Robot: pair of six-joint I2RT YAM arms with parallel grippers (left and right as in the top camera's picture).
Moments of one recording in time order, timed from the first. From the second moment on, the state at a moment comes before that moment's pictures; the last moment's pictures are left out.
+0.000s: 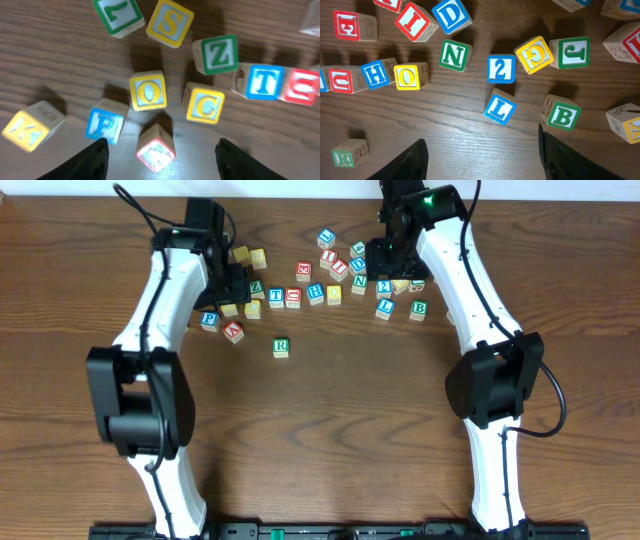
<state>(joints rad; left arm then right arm) -0.07 2.07 1.74 -0.99 0.01 -0.20 0.31 2.37 2.41 -1.36 -0.05 0.28</state>
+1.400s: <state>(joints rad) -0.07 2.23 1.71 -0.80 -0.06 -0.36 0.31 2.37 2.41 -1.36 -0.05 0.28</state>
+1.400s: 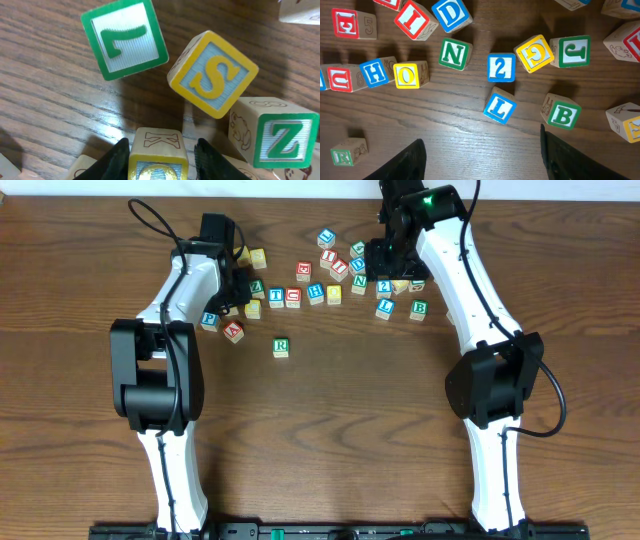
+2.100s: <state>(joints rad) -0.08 2.10 1.68 -0.86 -0.06 -0.35 0.31 2.37 2.41 -1.36 -0.04 0.27</state>
